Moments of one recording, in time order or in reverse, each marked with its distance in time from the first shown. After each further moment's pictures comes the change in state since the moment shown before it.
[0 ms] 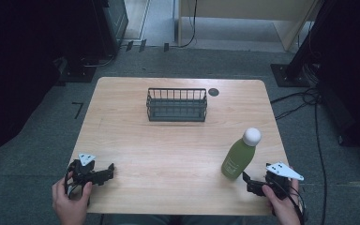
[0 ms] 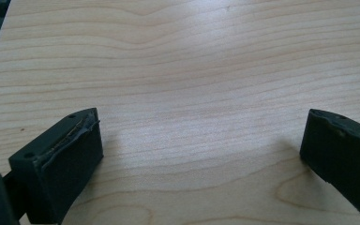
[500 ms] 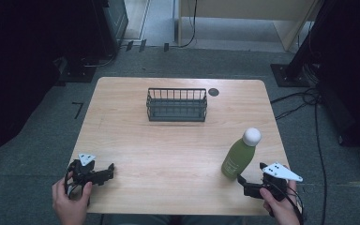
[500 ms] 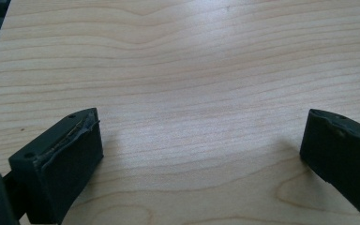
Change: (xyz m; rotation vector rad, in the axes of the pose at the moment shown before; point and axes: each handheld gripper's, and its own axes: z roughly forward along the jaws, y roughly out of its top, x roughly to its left) left arm 0.000 0.000 0.000 0.000 0.000 0.000; right arm 0.017 0.010 -0.009 -0.031 0.101 -0.042
